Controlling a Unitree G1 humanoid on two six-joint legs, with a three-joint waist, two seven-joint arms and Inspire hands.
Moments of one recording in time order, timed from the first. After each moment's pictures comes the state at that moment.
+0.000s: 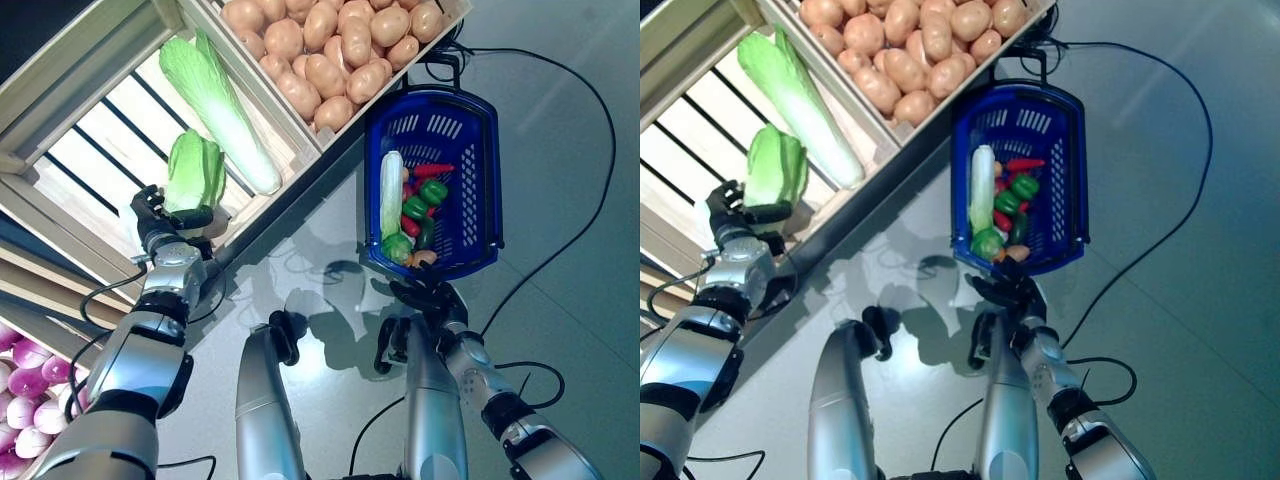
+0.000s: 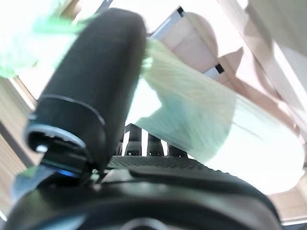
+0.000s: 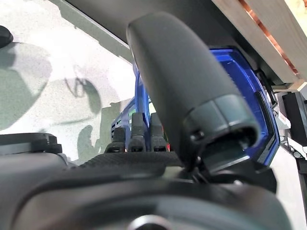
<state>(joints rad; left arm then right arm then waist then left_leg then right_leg) -0.91 0.61 -0.31 1.13 -0.66 -0.03 0.49 -0.41 -0.31 0.41 0.78 0.95 -0.25 -0.06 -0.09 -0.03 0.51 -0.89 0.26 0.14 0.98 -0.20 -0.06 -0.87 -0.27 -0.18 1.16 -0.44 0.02</state>
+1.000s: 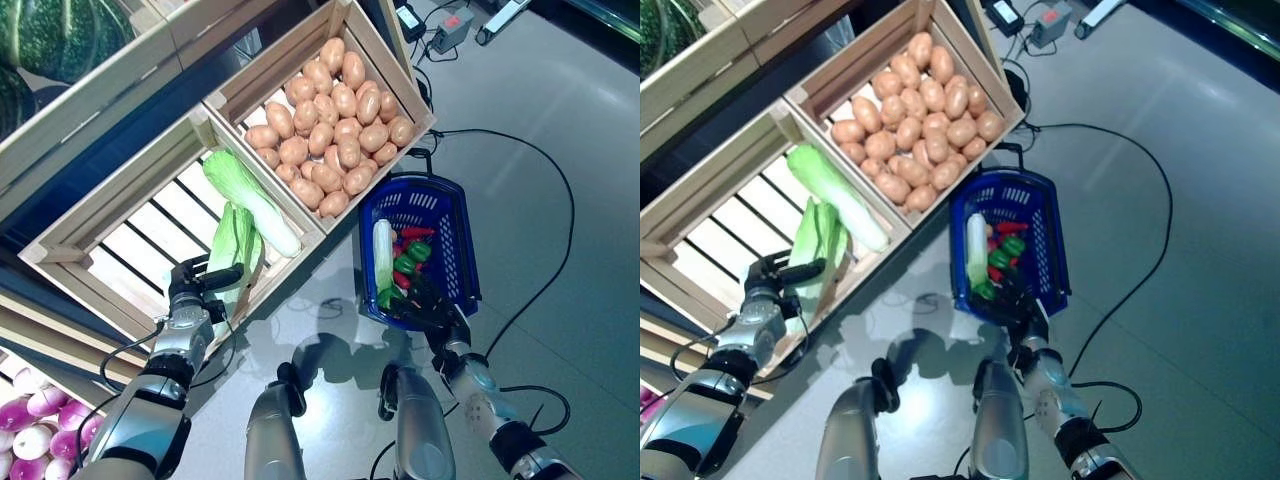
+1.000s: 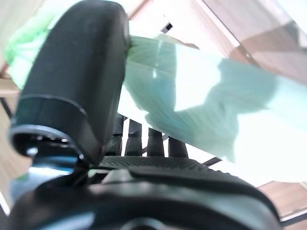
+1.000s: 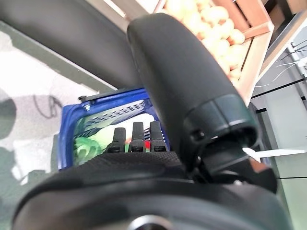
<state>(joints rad) -0.54 0.53 -0.24 0.92 -0.63 -0.03 0.37 -0.23 -0.32 0.39 0.60 0.90 -0.25 -0.06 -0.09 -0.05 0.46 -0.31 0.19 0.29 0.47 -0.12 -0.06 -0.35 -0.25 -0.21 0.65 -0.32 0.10</state>
